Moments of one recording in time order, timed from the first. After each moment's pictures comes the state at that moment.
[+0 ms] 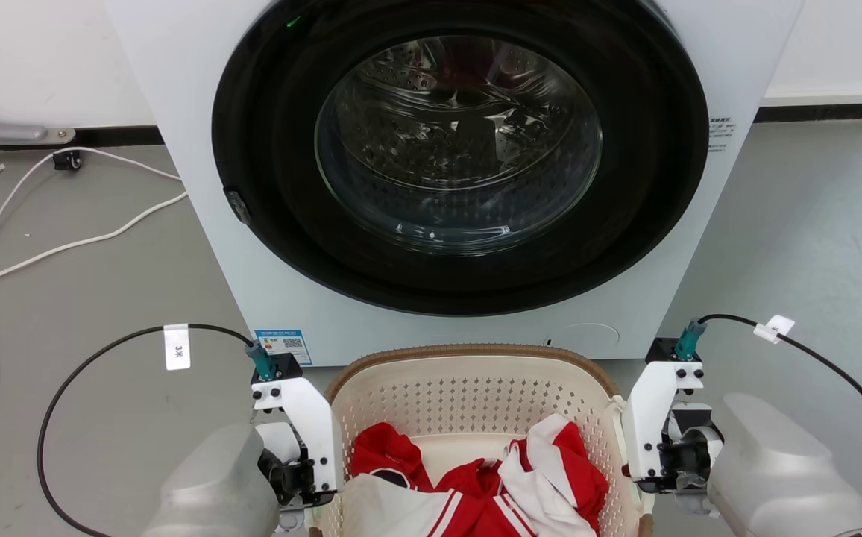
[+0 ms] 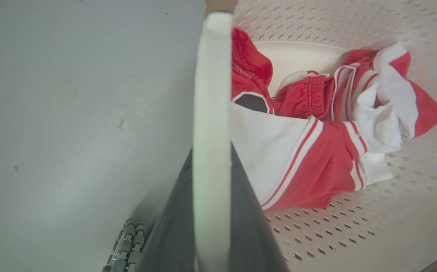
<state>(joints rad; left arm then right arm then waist) -0.72 0.10 -0.64 1.29 -0.90 -0.12 0.51 -0.75 -0.11 0.76 1.29 0.93 0.13 0.64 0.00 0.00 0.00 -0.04</state>
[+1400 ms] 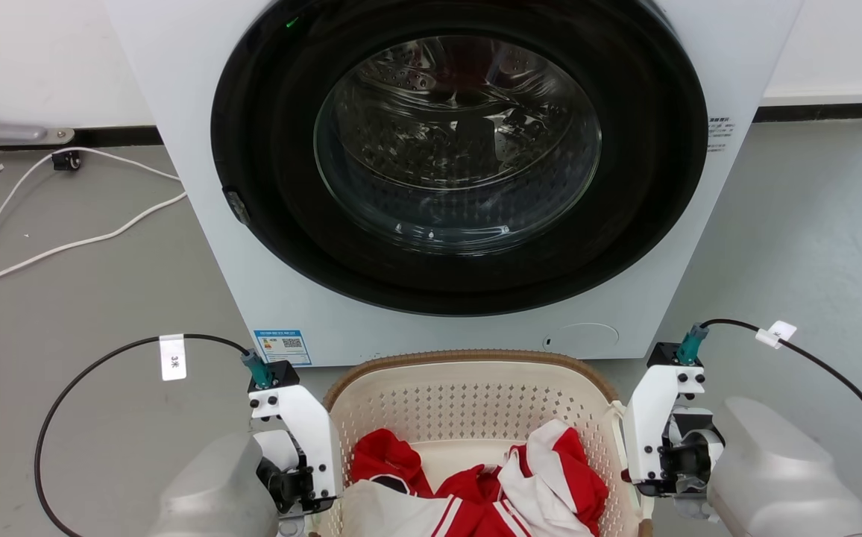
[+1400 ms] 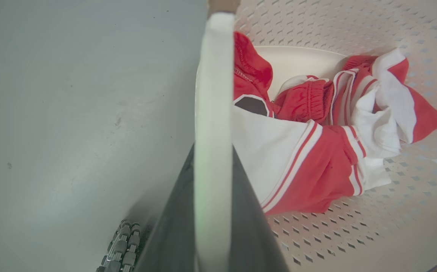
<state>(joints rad) -0.70 0.10 -0.65 1.29 -0.93 -0.12 0.48 -0.74 -0.11 0.68 1.29 0.88 0.13 0.66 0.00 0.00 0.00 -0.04</state>
